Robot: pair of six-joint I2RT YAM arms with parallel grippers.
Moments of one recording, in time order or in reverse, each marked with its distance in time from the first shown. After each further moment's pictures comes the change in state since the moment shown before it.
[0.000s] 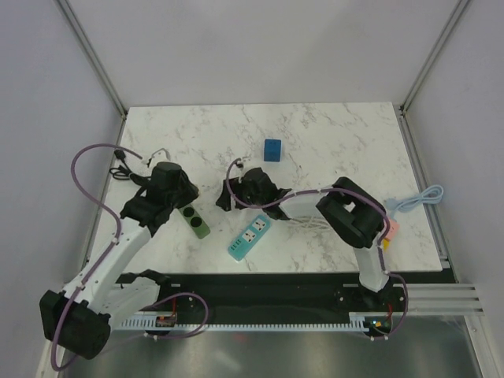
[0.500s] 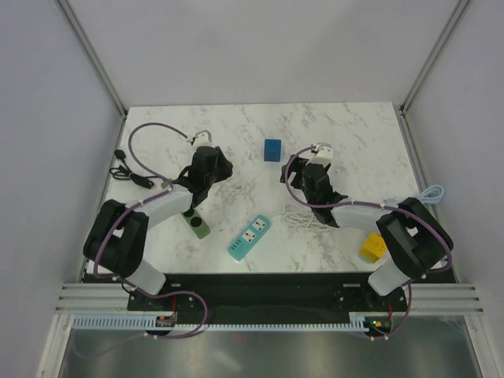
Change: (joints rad) left arm -0.080 0.579 0.029 0.709 0.034 0.092; right arm -0.257 -0.504 -0.484 0.137 0.559 -0.012
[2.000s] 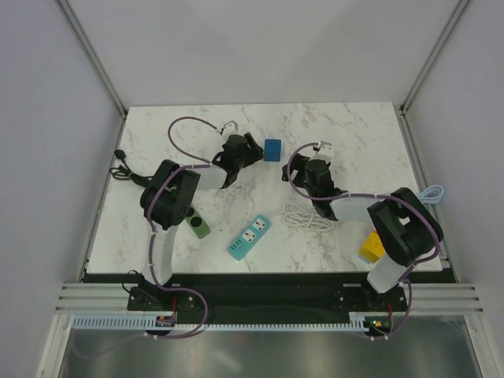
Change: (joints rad) left arm -0.060 0.627 0.418 0.312 0.030 -0.106; right arm -0.097 0.095 0.015 0.026 -0.106 0.036
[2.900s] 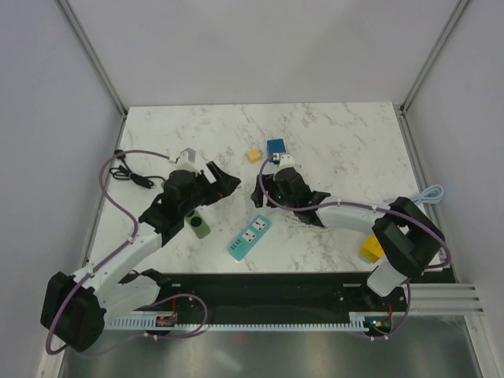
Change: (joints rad) left arm 0.000 -1.093 -0.606 -0.397 0.183 -0.085; right arm 0.230 -0.041 0.153 -0.355 -0.159 -0.039
